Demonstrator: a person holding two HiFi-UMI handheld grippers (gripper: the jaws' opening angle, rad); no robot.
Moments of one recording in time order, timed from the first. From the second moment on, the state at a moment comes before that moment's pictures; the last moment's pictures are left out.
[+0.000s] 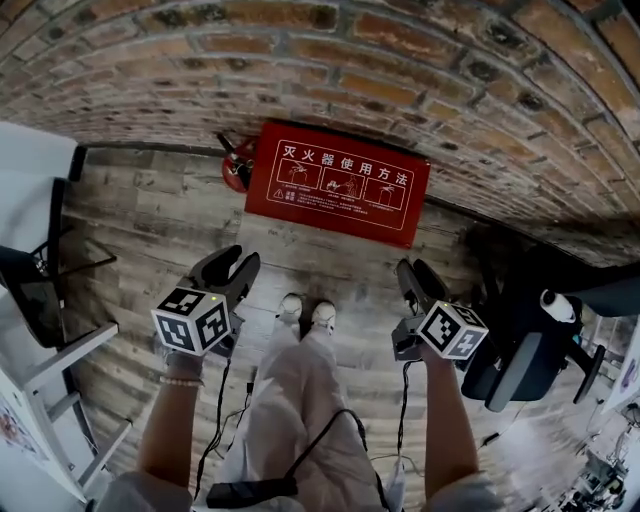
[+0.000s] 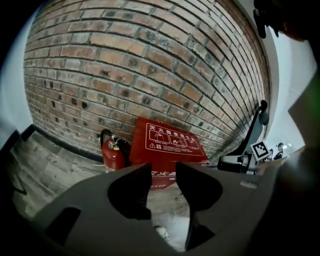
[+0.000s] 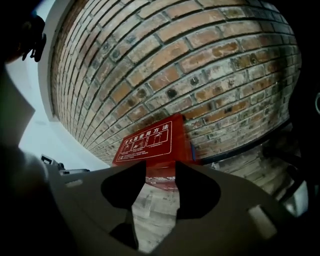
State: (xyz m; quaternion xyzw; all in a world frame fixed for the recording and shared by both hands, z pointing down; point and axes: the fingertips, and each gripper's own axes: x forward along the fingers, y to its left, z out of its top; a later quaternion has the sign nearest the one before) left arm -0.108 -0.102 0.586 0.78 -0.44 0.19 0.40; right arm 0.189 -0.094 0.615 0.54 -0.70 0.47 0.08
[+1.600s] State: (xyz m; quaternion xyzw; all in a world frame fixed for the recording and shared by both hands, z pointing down) left arm -0.144 -0.173 0.675 0.69 -0.48 -0.03 0.54; right arm 0.199 -0.119 0.686 0.52 -0.61 0.57 -0.17
